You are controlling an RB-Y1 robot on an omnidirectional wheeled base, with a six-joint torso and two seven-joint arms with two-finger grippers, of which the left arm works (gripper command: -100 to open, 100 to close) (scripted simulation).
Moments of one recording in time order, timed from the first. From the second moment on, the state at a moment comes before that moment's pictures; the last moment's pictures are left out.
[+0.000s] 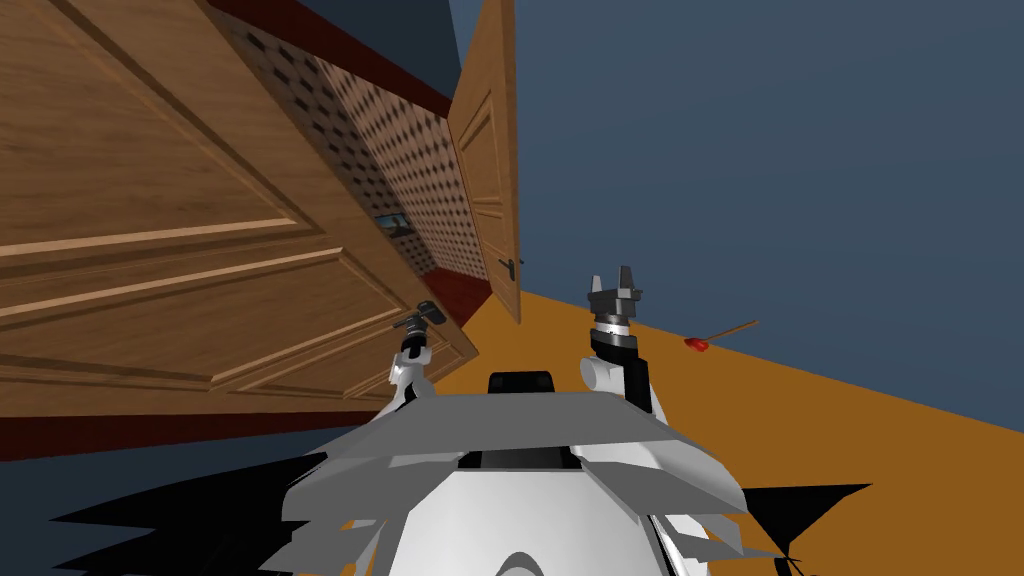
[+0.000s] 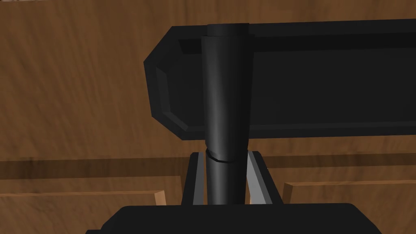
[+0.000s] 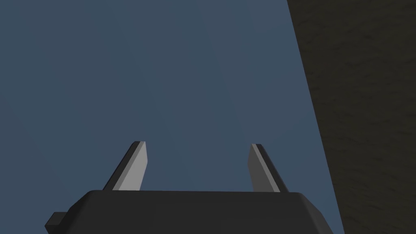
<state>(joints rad) -0.27 0.19 0.94 -0.89 -0.84 -0.48 0.68</state>
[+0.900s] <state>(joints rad) -0.29 0.19 0.85 -0.85 -0.86 -0.51 0.71</state>
